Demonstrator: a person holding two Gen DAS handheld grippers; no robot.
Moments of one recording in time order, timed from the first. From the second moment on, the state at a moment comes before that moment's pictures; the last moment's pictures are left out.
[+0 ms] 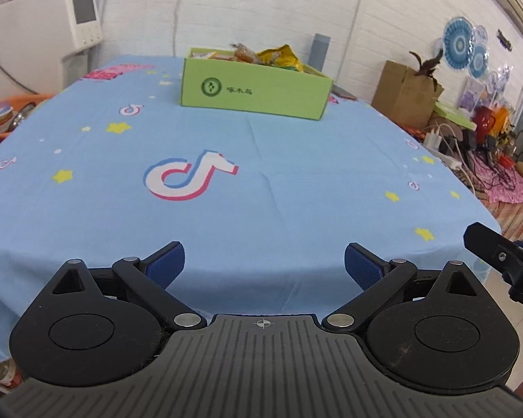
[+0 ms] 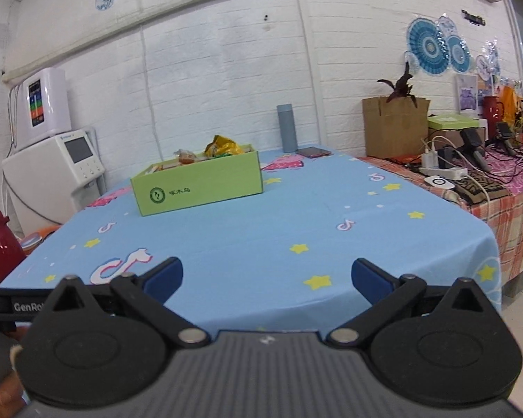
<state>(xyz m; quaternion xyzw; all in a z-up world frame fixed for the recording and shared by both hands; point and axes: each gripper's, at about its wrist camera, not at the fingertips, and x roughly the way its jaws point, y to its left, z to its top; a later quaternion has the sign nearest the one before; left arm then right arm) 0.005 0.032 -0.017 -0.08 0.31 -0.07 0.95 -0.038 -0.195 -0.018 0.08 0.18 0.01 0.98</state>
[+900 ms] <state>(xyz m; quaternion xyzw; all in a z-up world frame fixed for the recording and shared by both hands) -0.044 0.004 0.003 -0.02 0.26 -0.07 0.96 -0.093 -0.229 -0.020 0.14 0.17 0.00 0.98</state>
